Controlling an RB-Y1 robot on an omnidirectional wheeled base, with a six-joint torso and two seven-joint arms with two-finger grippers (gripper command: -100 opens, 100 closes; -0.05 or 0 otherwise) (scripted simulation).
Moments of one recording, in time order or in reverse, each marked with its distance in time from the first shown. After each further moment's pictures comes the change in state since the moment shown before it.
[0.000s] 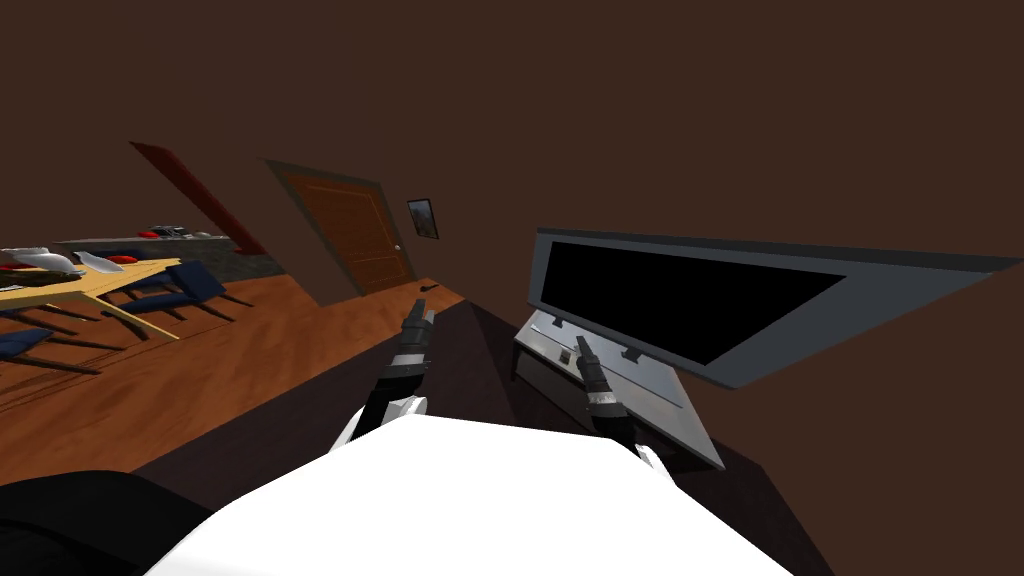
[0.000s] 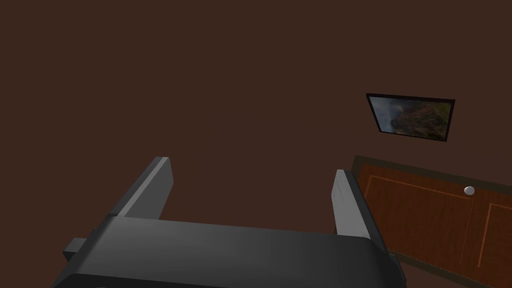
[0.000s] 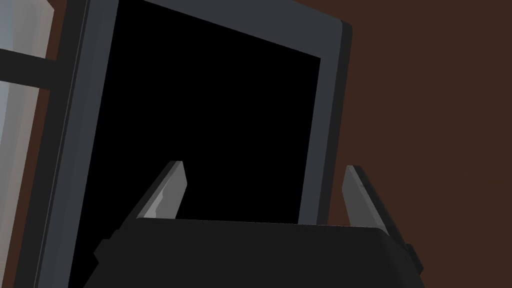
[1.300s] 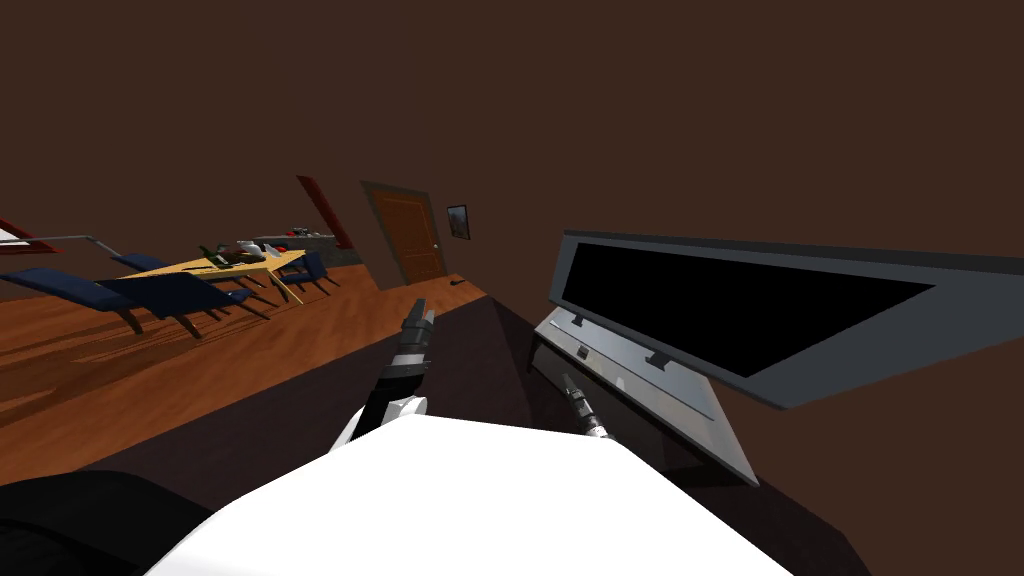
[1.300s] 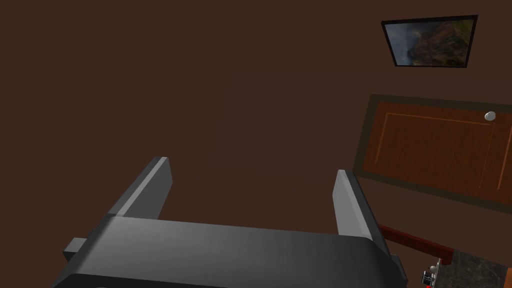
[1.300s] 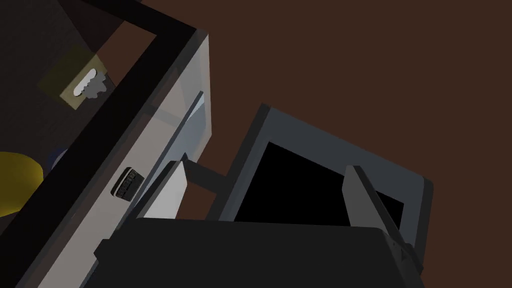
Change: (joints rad) left arm 0.000 0.000 0.000 0.000 0.000 0.000 0.000; right arm 0.005 -0.113 0.067 0.376 0.194 -0.001 -0.142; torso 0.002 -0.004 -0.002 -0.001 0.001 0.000
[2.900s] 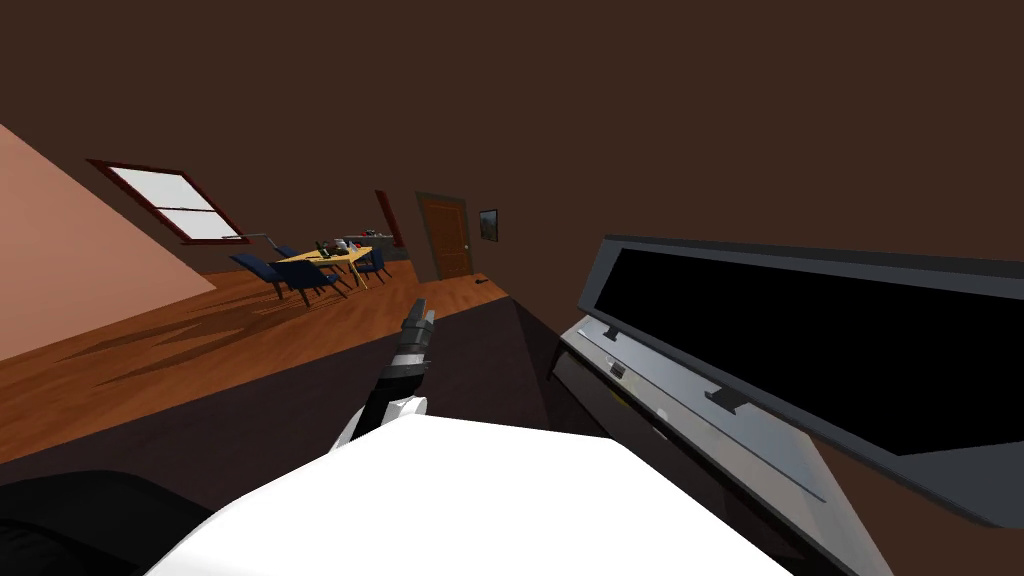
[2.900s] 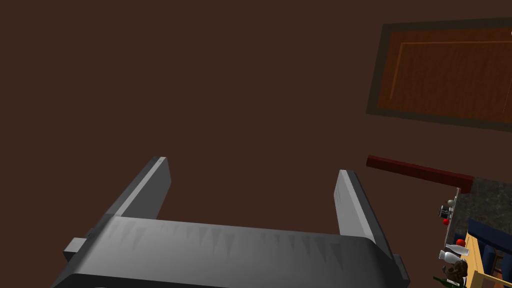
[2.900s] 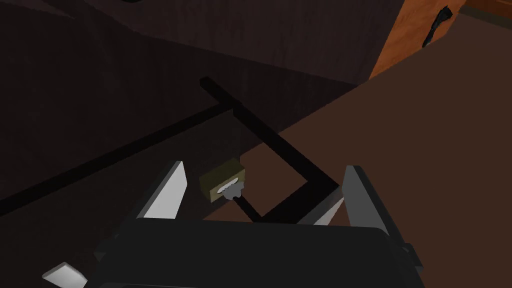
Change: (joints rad) left arm 0.000 0.000 0.000 0.000 0.000 0.000 0.000; right arm 0.002 -0.183 0.113 0.456 0.180 0.007 -0.188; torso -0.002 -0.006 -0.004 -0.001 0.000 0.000
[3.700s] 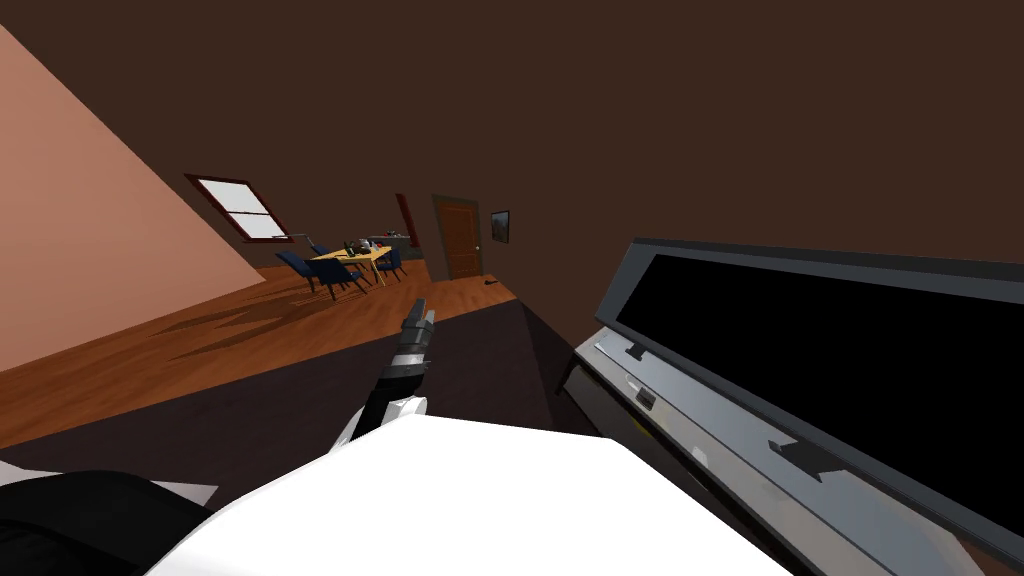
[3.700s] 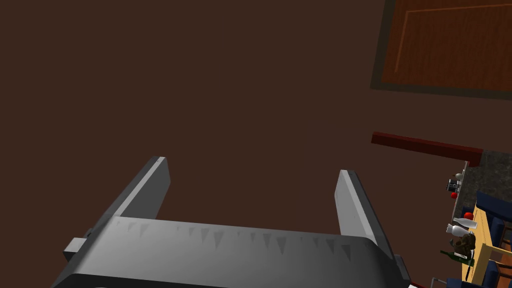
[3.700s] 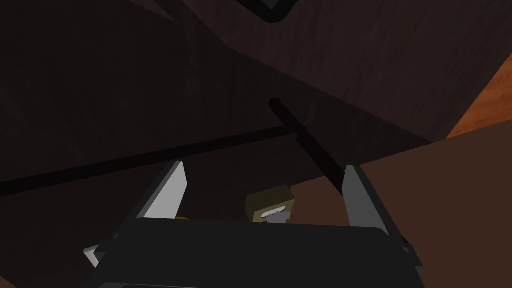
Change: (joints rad) left arm 0.000 0.000 0.000 0.000 0.000 0.000 0.000; right arm -0.013 -0.130 0.071 0.227 0.064 0.019 -0.119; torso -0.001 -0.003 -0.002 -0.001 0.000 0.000
